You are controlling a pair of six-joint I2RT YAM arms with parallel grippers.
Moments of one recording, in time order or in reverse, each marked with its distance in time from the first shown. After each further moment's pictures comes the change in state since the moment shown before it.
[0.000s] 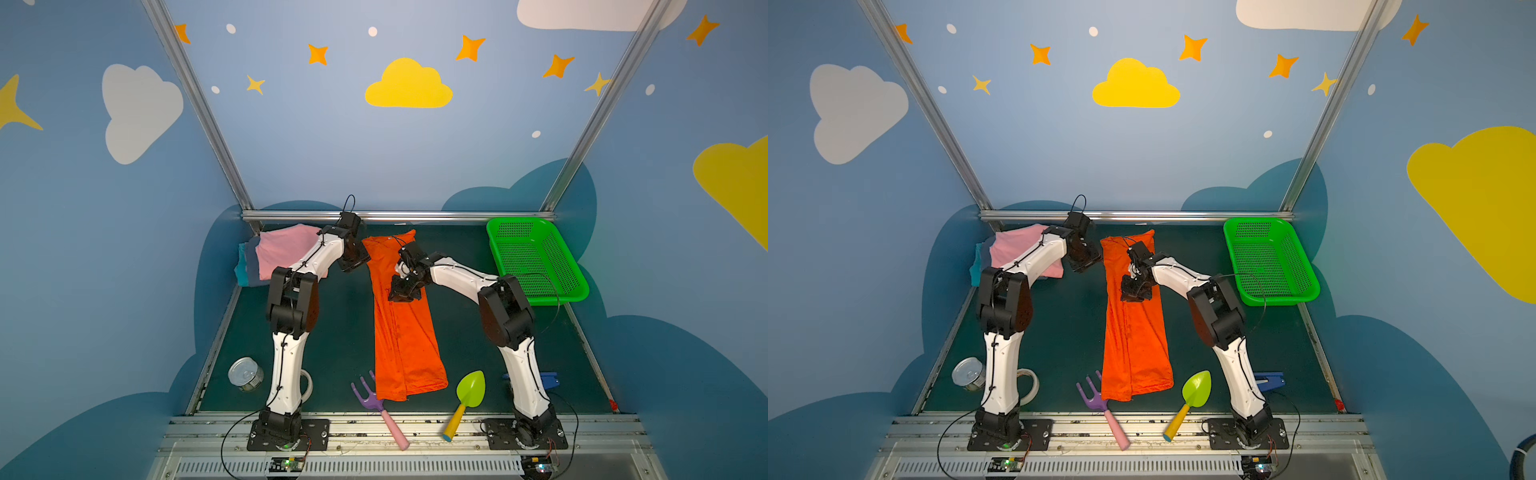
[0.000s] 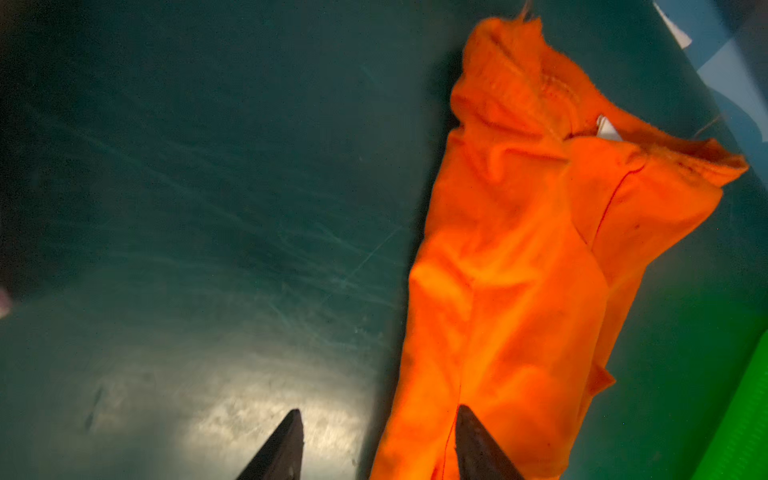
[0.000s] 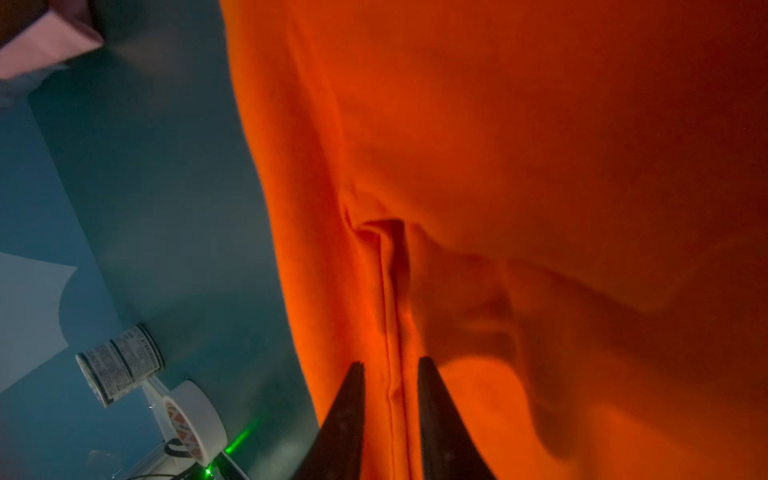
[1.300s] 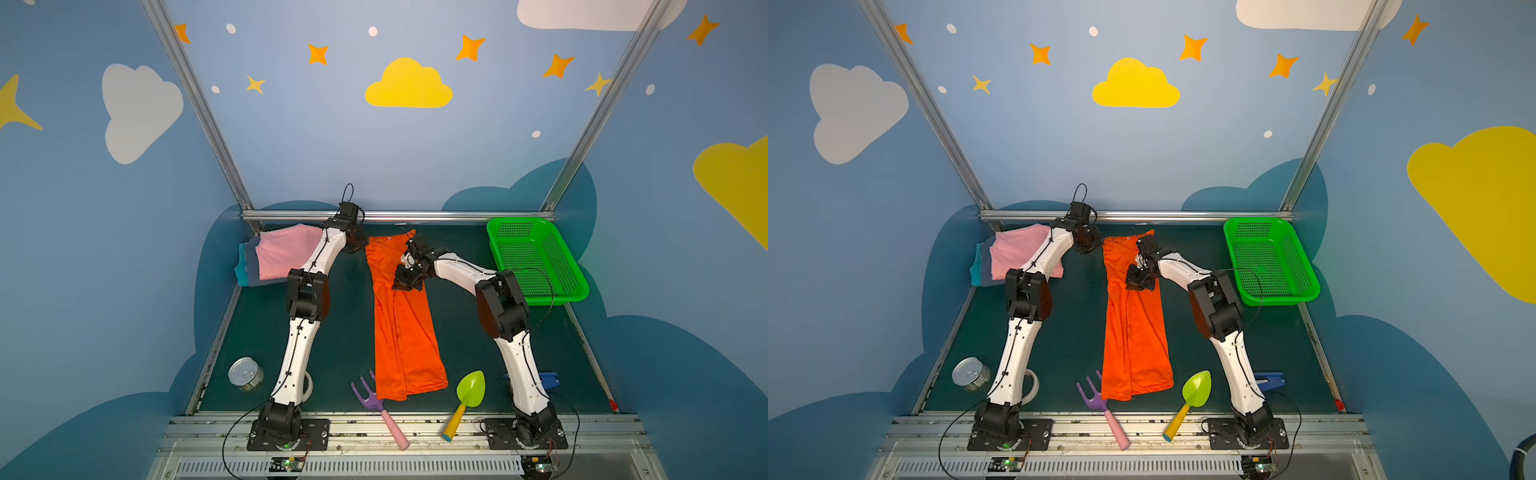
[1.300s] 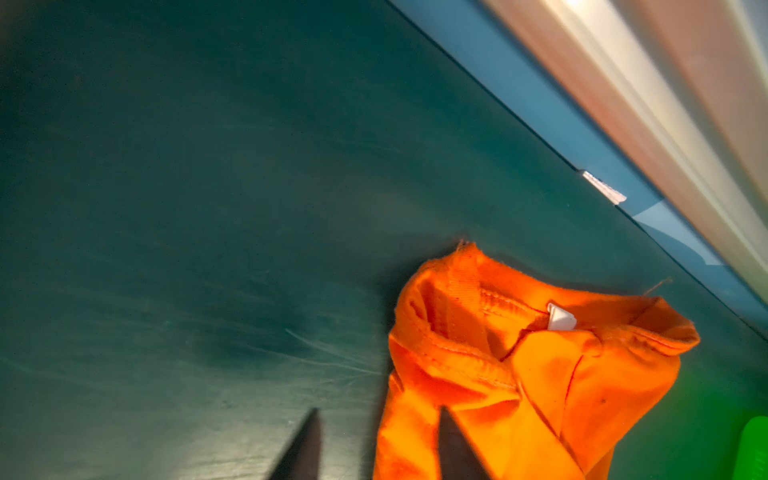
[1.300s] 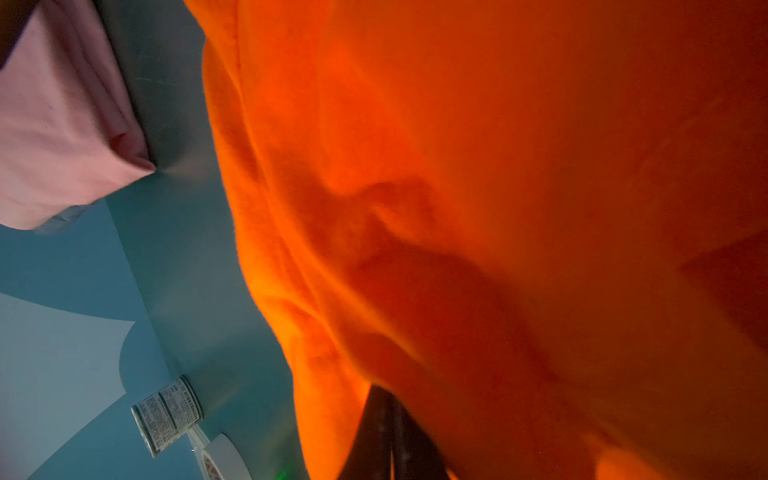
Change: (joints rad) left arm 0.042 0.406 0.598 -0.059 -0.012 0.059; right arm -0.070 0.077 0.077 0.084 -0.029 0.057
